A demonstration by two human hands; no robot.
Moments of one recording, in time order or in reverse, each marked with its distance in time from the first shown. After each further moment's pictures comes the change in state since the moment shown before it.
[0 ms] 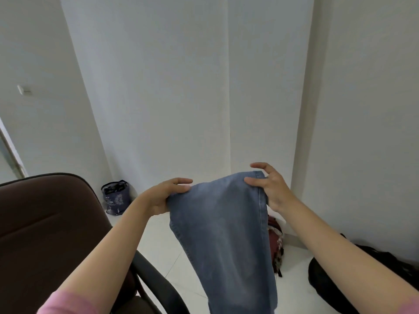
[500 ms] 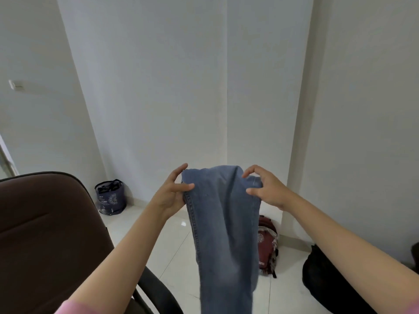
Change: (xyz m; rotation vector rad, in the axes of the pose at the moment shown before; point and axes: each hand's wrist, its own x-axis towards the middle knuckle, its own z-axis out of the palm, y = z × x) left_hand 0.018 -0.011 0.028 -0.496 -0.019 0.309; right_hand 0.009 -0.005 -0.013 -0.730 -0.191 -0.120
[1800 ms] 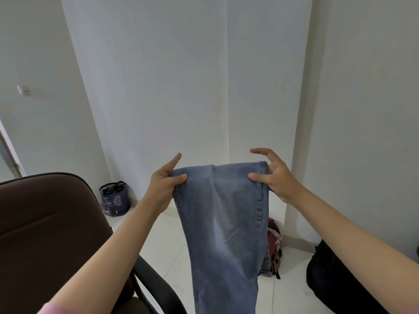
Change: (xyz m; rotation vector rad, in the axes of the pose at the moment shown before) left_hand -0.022 0.025 0.009 0.263 0.155 0.242; right_hand -0.013 -0.023 -0.018 0.444 0.057 -0.117
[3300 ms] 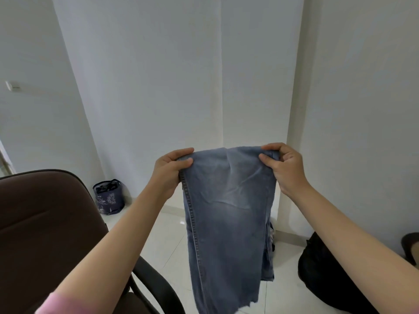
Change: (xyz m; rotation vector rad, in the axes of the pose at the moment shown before) left_hand -0.015 0.026 0.042 -0.029 0.026 0.004; right_hand -0.019 -0.020 -0.004 -0.012 0.467 -0.163
